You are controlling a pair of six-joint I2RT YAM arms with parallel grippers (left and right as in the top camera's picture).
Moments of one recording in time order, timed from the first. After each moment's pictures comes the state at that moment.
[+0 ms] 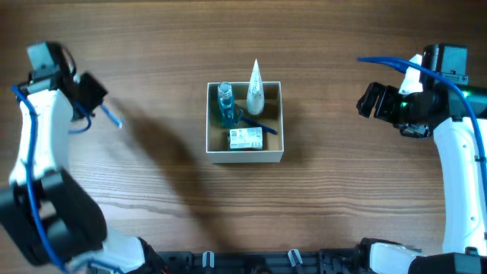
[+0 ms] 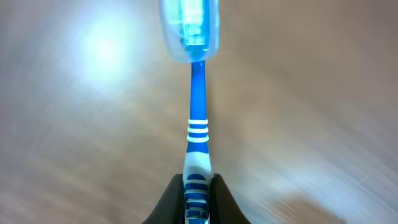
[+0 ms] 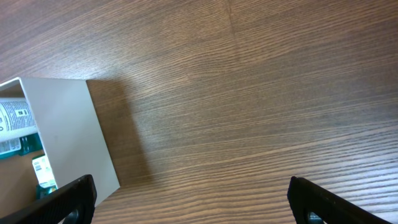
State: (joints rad) left arm 0.31 1.71 1.35 -0.74 0.07 -0.35; right arm -0.14 1.41 1.34 -1.14 -0.14 0.20
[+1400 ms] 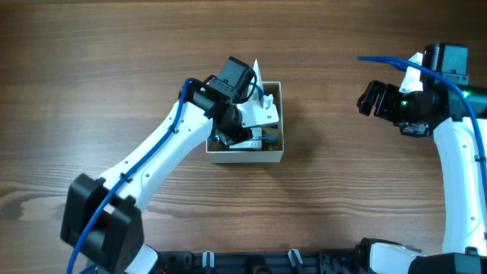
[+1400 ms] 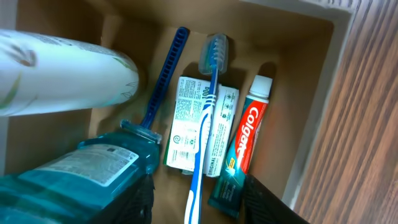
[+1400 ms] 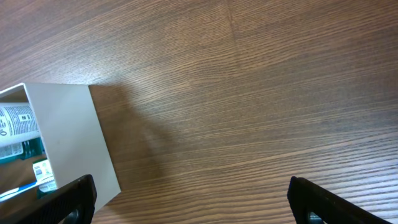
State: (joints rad) left arm -0.58 1.70 1.37 -0.92 0.14 0.76; right arm -0.14 1.41 1.34 -1.12 -0.14 0.20
